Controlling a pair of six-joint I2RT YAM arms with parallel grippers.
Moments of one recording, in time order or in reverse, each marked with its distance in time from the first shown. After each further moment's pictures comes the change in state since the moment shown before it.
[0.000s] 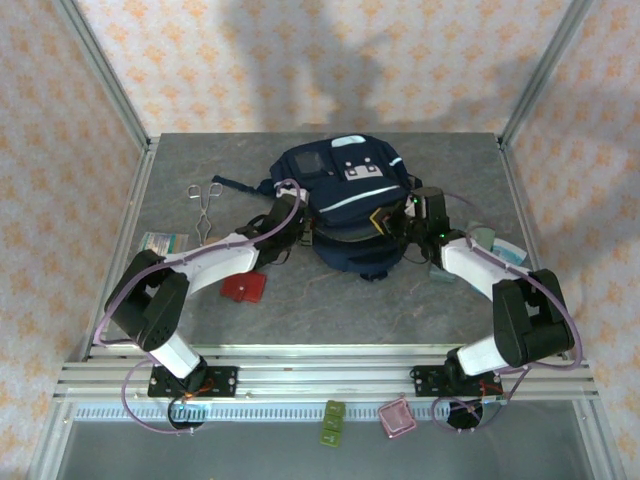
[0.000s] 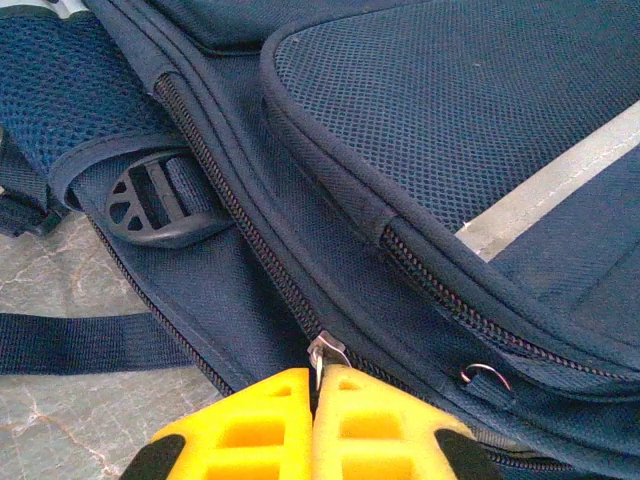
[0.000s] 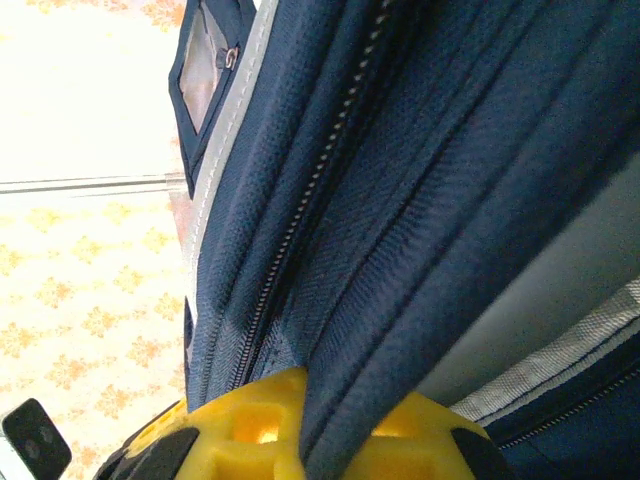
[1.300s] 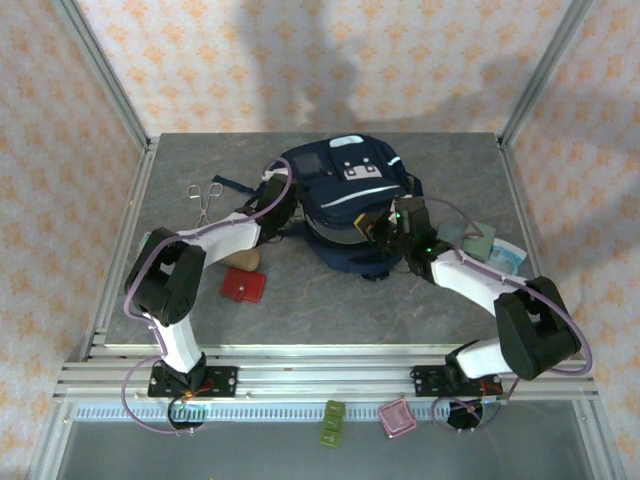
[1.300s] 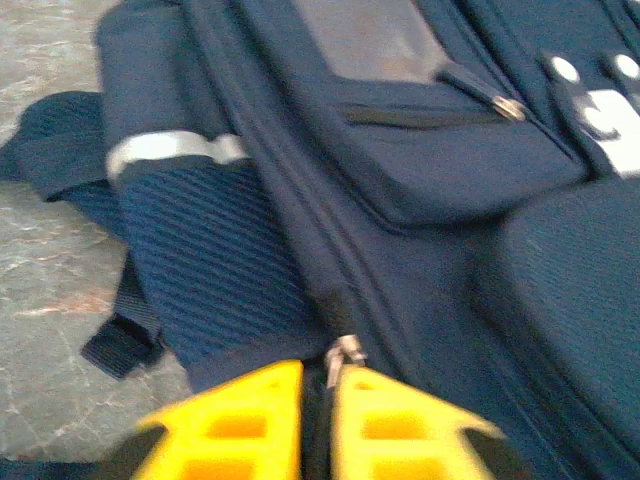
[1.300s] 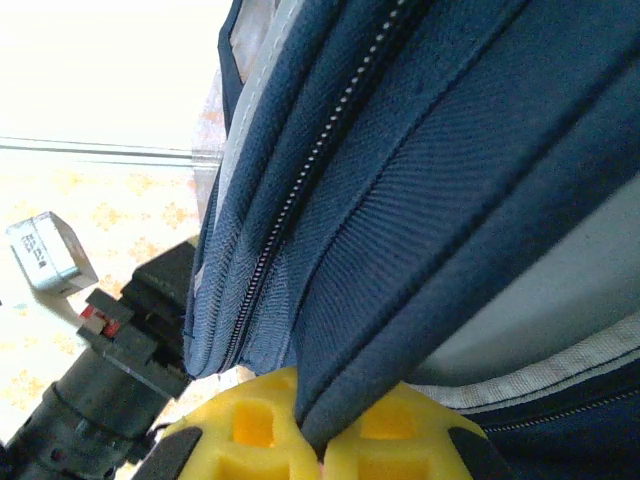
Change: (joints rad) left arm 0.151 0.178 0.153 0.041 -0.061 -0.075; right arm 0.171 -0.058 -0.064 0.109 0.148 0.041
